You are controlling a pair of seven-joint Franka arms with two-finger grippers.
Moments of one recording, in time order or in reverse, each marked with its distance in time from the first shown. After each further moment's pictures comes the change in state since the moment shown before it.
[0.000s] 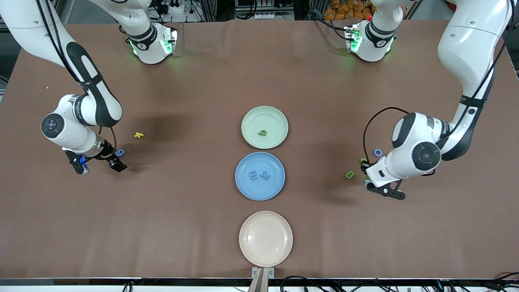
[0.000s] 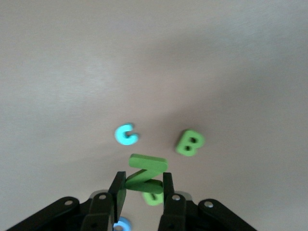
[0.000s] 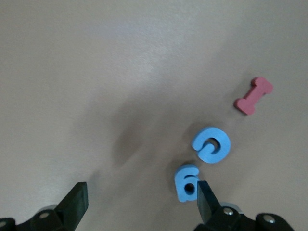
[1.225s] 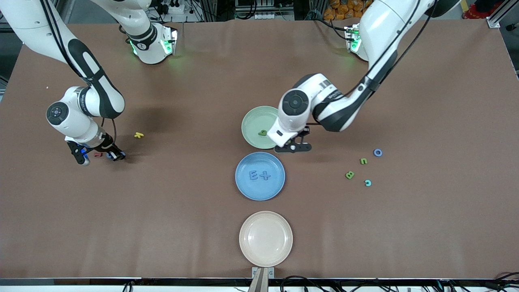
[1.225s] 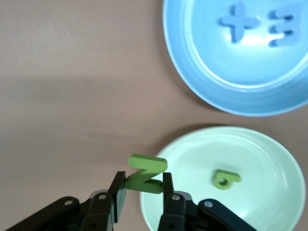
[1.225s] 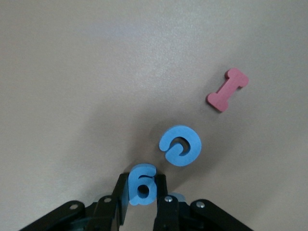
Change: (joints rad) left arm -0.468 0.006 -0.065 0.005 -0.001 -0.026 -0.855; right arm -0.039 -0.024 0.001 -0.140 -0.002 0.172 -0.038
